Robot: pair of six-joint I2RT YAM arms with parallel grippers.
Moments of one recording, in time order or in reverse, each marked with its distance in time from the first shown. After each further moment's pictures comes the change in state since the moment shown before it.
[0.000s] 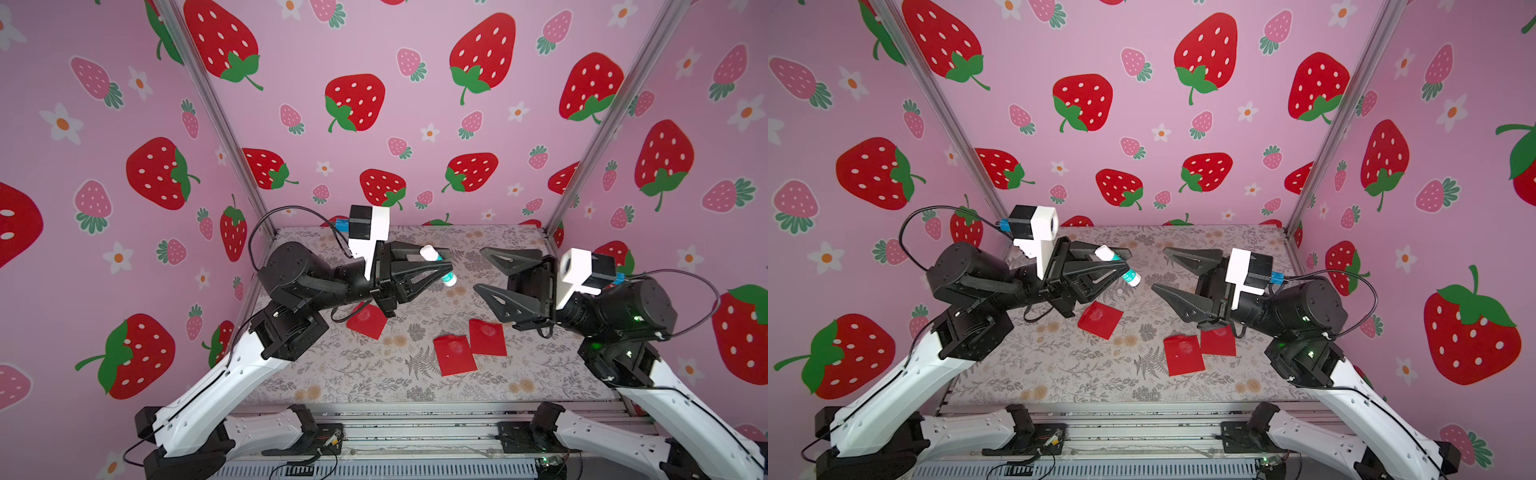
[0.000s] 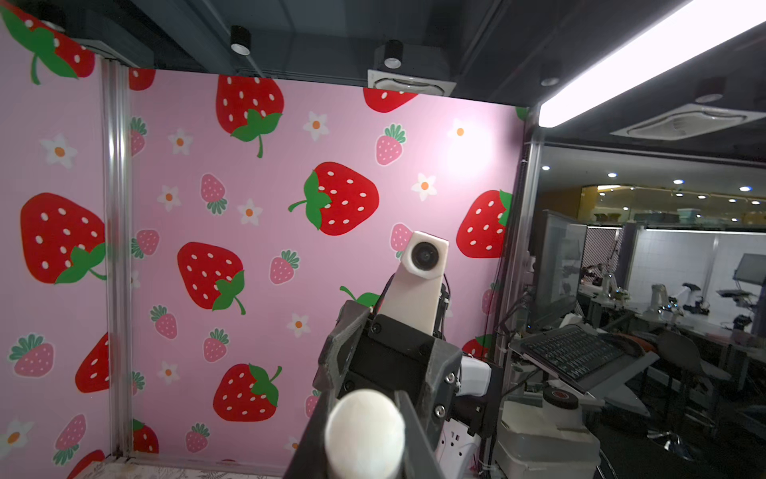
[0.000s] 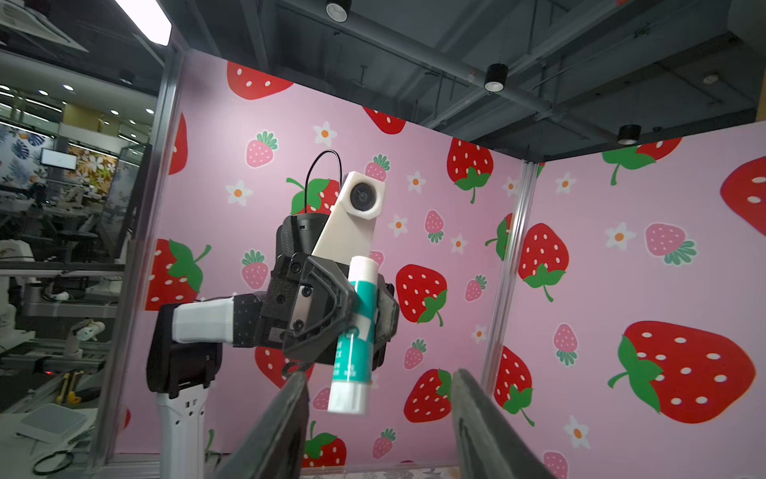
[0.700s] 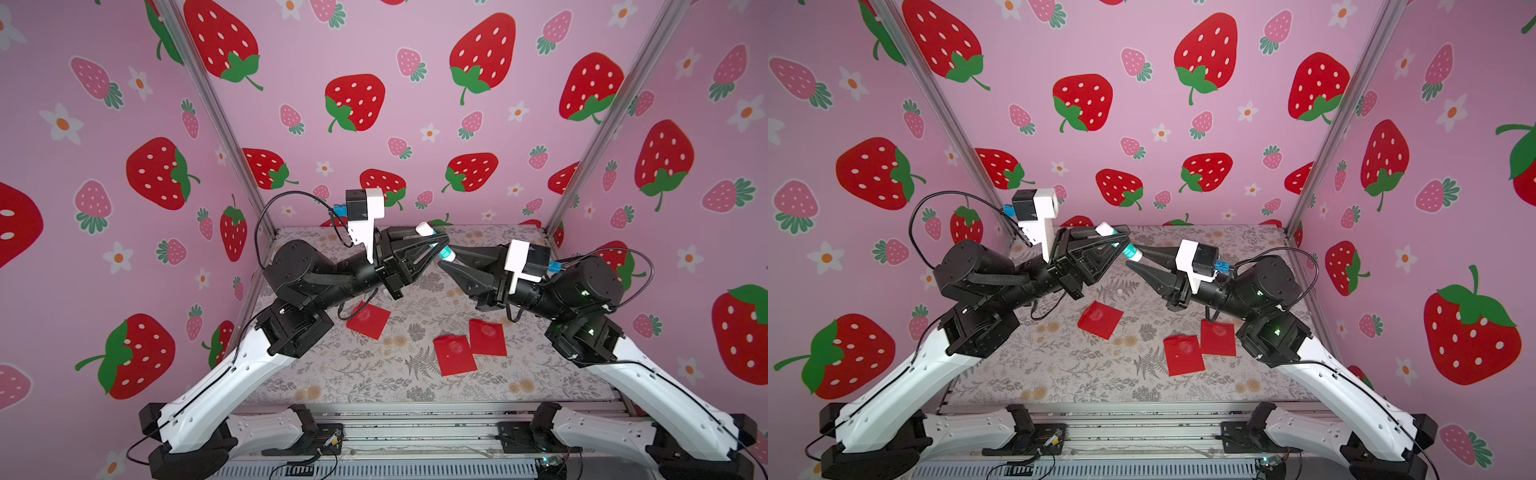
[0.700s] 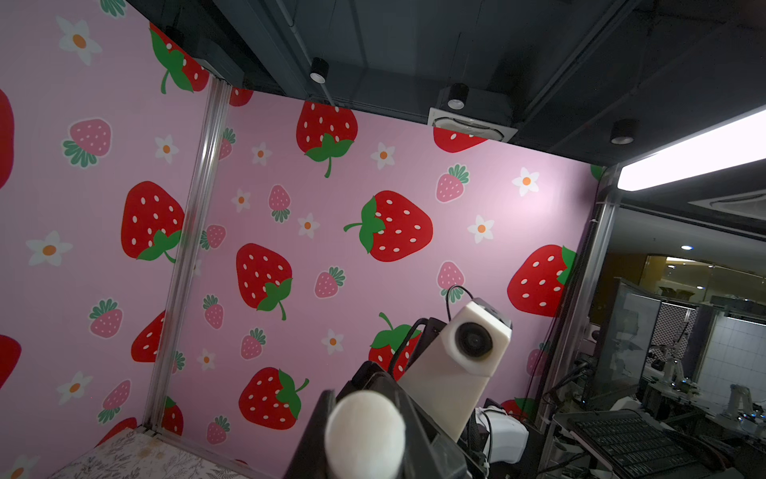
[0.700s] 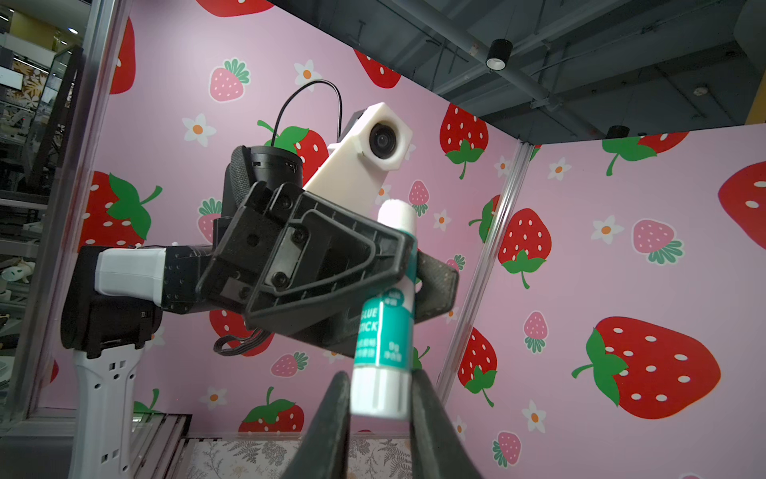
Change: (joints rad) left arm 0.003 0.008 0.000 0.026 -0.163 -0.085; right arm 0.004 0.112 0.031 -0.004 0.045 -0.137
